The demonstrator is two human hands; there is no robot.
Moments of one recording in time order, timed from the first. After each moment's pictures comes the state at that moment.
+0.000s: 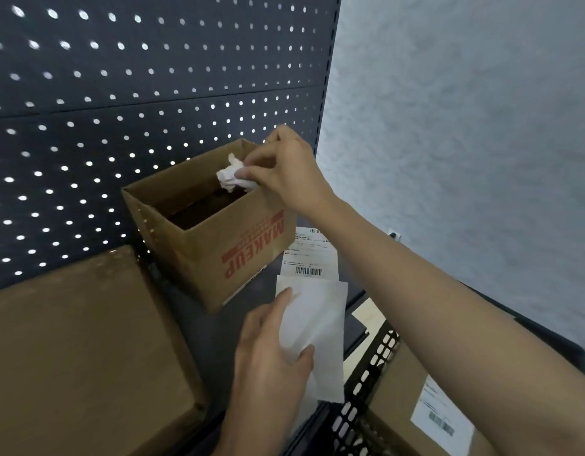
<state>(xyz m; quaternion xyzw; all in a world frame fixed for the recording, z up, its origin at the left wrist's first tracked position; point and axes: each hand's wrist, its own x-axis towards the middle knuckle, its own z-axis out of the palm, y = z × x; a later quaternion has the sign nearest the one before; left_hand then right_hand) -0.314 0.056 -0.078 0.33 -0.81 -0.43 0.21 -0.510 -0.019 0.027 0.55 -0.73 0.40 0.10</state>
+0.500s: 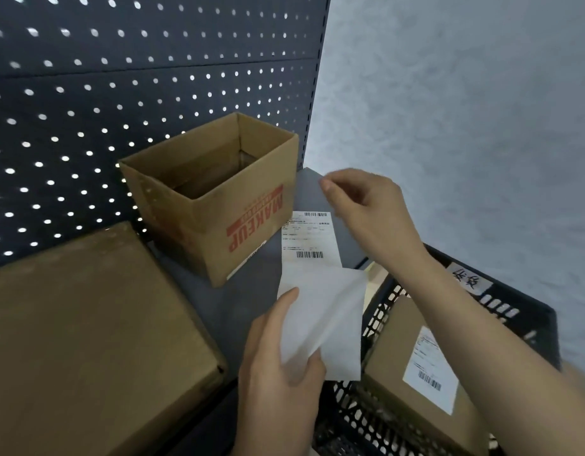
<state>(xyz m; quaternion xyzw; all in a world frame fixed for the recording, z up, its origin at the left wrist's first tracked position) -0.270 0.080 -0.089 0.27 -0.72 -0.55 0.32 -0.461 0.102 0.002 0.38 -0.80 0.45 0.05</state>
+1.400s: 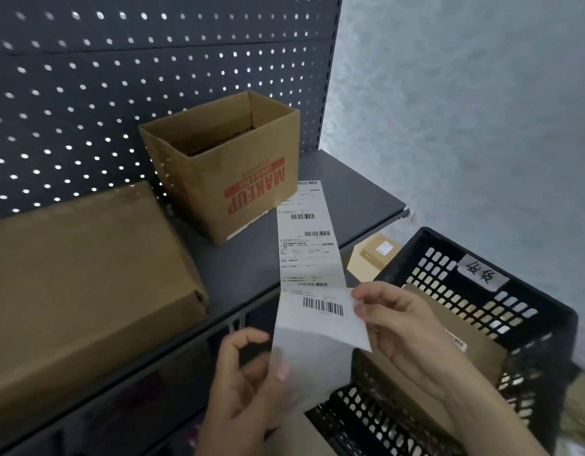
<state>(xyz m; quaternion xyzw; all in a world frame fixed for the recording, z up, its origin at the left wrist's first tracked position) -0.216 0.137 -0.106 0.24 -0.49 -0.79 0.27 -0.402 0.241 -0.072 0.13 -0.55 0.70 -0.43</state>
